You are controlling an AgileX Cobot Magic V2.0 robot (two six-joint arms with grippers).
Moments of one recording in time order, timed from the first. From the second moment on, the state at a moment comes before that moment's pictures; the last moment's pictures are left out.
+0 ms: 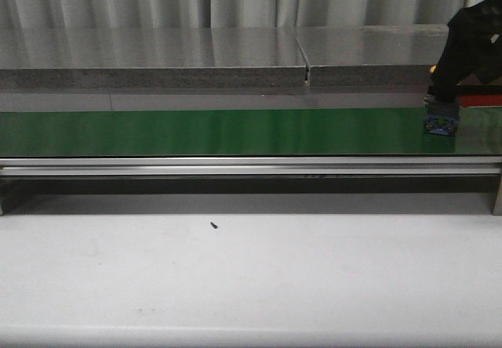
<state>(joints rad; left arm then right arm) -0.07 0.37 -0.36 -0.80 0.28 0.68 -0.10 1.70 -1.26 0.54 0.63 -0.77</state>
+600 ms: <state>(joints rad) -0.07 0.37 -0.36 -0.80 0.28 0.68 -0.12 1.77 -1.33 0.54 0.73 -0.72</state>
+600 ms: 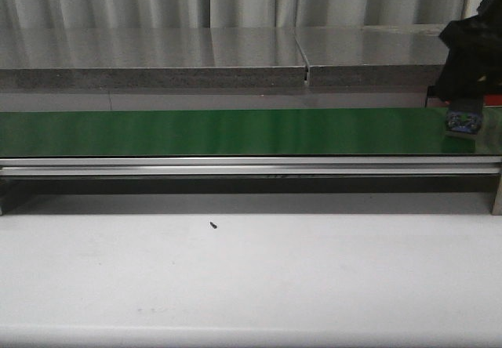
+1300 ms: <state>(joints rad) -0.07 0.37 -0.36 -0.80 0.28 0.68 -0.48 1.51 -0.94 0.33 0.66 -0.40</state>
